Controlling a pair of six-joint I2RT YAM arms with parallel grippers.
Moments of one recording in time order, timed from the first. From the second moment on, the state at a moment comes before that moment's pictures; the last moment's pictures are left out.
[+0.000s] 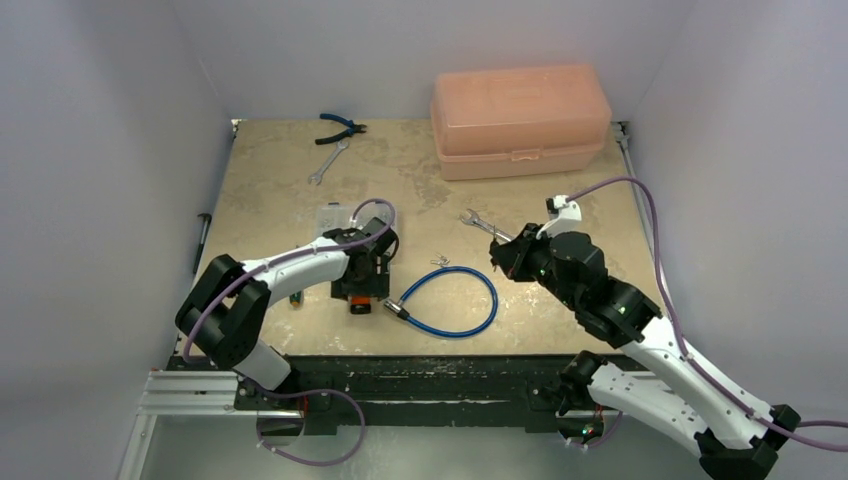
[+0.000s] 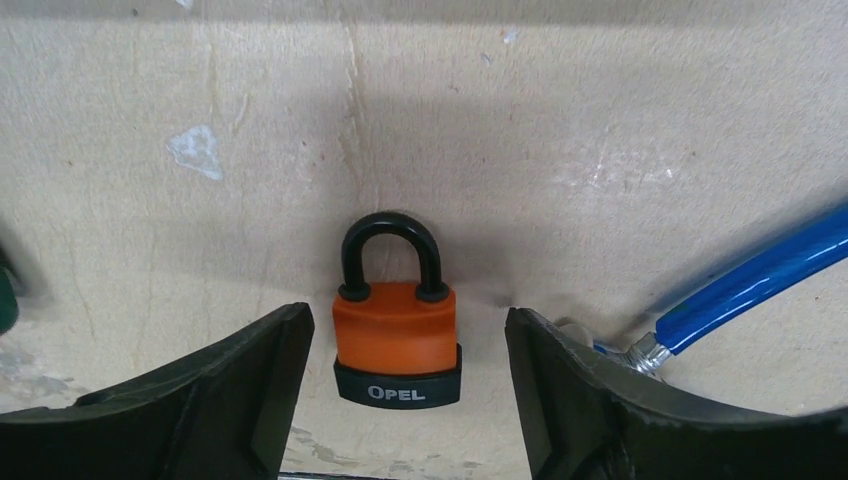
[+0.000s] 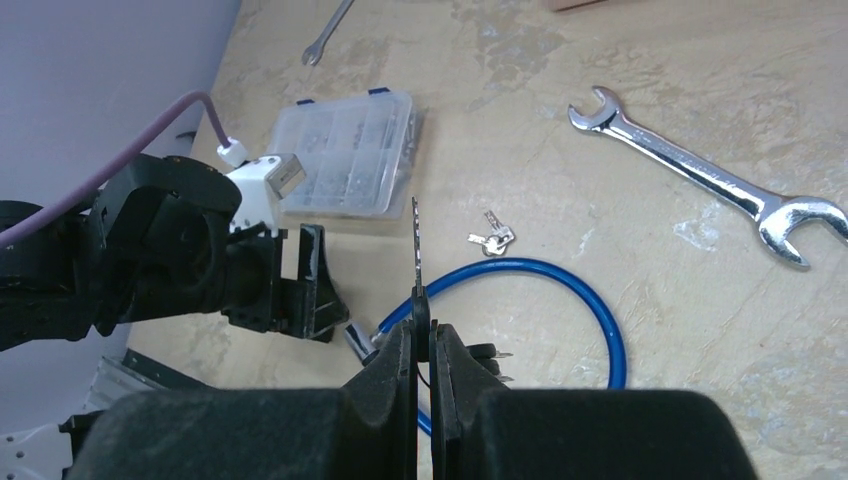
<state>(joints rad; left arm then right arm) -0.68 1.55 0.89 -0.71 -0.24 -0.69 0.75 0.73 0.83 -0.48 0.23 0.68</state>
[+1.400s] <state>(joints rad) -0.63 1.48 0.96 -0.70 -0.21 -0.68 0.74 0.75 0.80 -0.51 0.27 0.67</state>
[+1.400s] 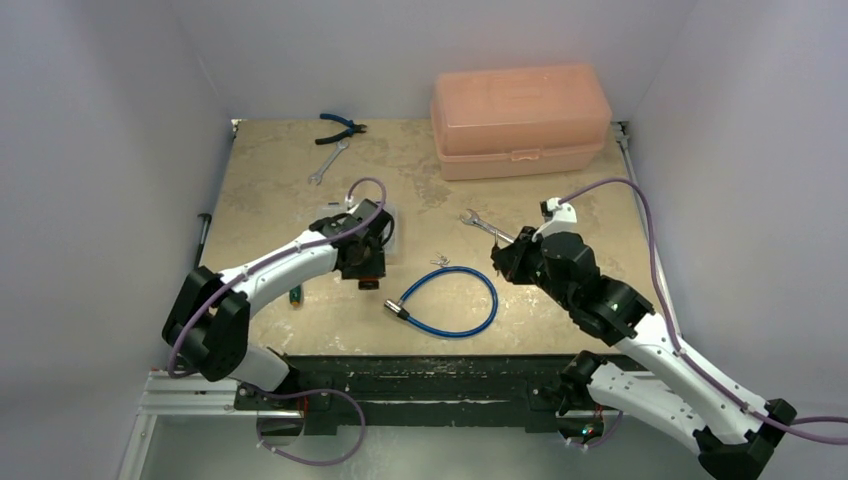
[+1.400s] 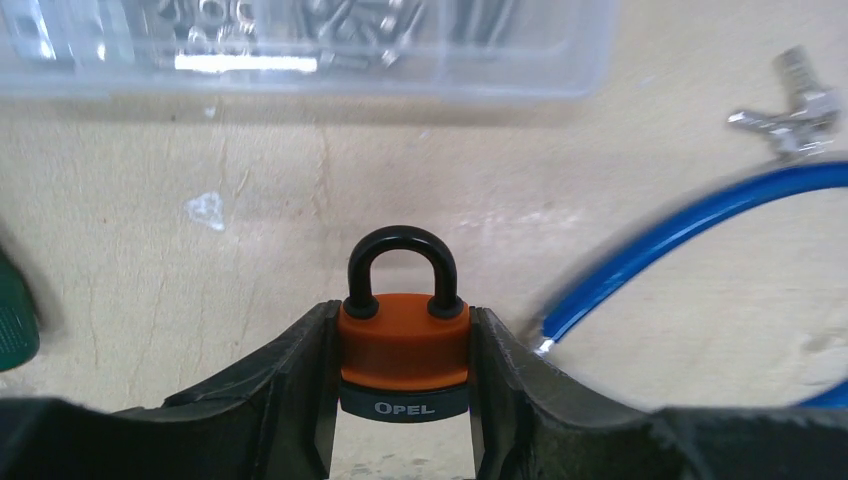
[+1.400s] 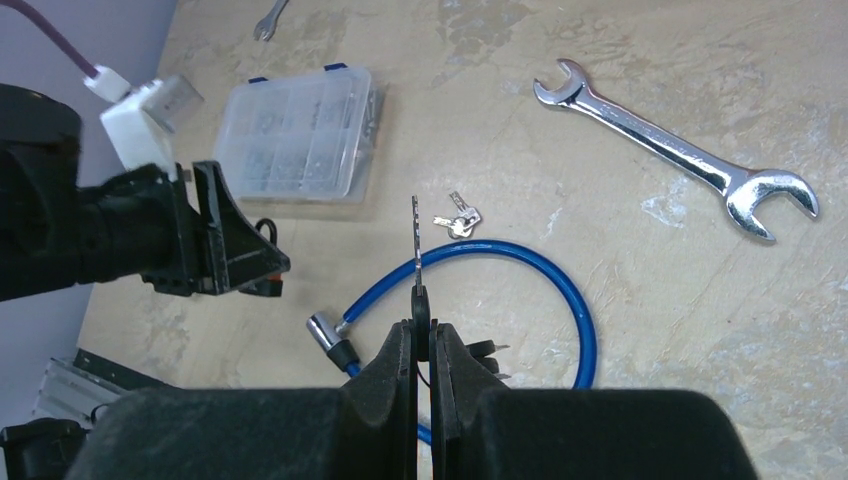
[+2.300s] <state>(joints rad) -0.60 1.45 1.22 -0.56 -0.04 -0.79 0.75 0.91 0.80 -0.26 0.00 0.71</state>
